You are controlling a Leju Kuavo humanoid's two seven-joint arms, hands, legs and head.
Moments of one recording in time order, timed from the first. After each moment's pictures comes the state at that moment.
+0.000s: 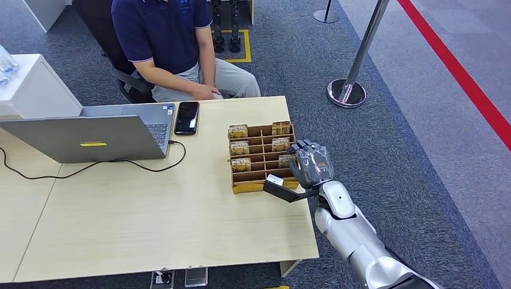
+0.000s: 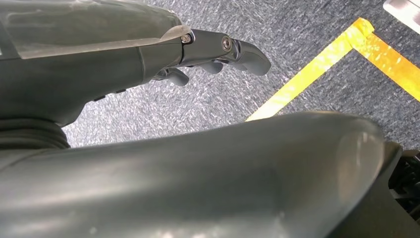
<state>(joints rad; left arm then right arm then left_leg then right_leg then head) -0.12 -0.11 0.48 -0.22 -1.17 -0.06 -0.02 -0.46 -0.06 0.36 -0.80 1.14 -0.57 -0.12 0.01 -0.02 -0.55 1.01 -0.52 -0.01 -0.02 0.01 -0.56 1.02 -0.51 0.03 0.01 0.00</state>
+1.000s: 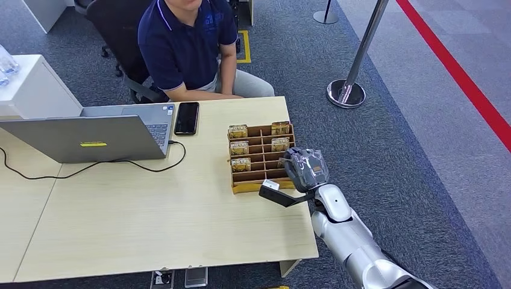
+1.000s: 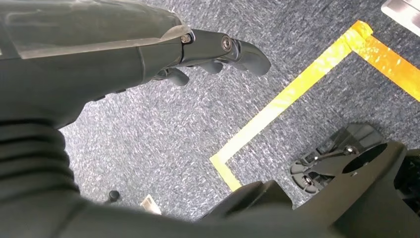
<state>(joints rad) -0.12 -0.11 0.48 -0.22 -1.20 -0.06 -0.02 -0.45 -0.05 0.36 -0.79 1.14 -0.57 -0.13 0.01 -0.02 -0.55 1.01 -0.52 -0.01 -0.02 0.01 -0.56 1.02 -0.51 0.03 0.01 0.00</state>
